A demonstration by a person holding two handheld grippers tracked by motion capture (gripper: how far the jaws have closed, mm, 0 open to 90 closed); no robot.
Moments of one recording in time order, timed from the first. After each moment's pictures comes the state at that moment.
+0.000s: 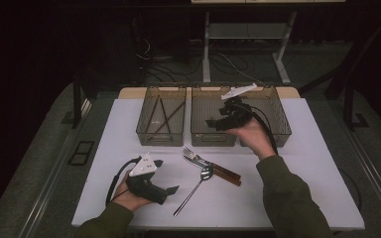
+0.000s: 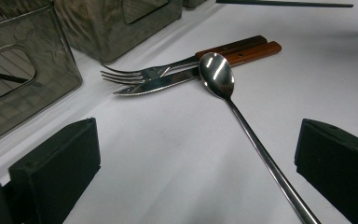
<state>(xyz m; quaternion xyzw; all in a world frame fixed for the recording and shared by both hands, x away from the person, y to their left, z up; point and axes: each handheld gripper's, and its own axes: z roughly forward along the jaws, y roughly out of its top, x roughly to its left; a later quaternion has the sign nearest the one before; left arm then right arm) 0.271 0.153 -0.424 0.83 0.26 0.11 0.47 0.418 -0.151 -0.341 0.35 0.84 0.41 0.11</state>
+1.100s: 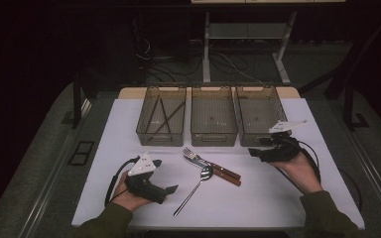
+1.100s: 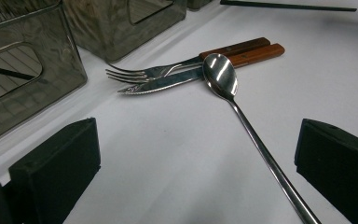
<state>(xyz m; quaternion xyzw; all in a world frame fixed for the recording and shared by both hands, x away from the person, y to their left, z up) 0.271 0.156 -0.423 0.83 0.27 0.11 0.47 0.342 -0.268 -0.392 0.40 0.82 0.39 0.12</state>
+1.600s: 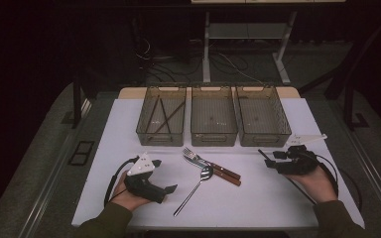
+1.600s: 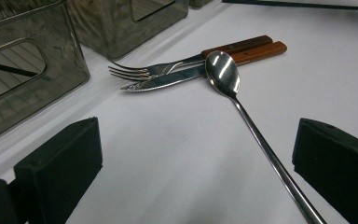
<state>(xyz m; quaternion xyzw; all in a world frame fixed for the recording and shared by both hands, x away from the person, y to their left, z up) 0.272 0.160 -0.423 0.84 0.27 0.11 0.46 0.311 -0.308 -0.410 0.42 0.82 0.37 0.12</state>
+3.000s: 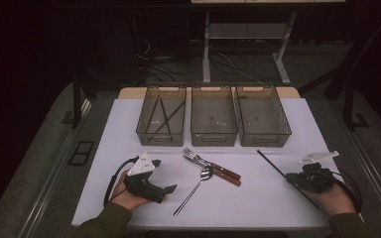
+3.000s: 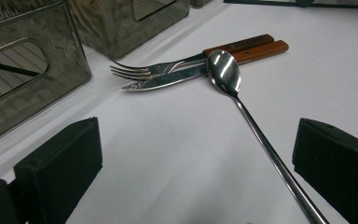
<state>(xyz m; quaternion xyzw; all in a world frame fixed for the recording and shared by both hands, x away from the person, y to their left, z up) 0.272 0.160 -0.423 0.84 0.27 0.11 0.46 0.279 -0.349 -0.440 0.43 0.85 0.29 0.11</state>
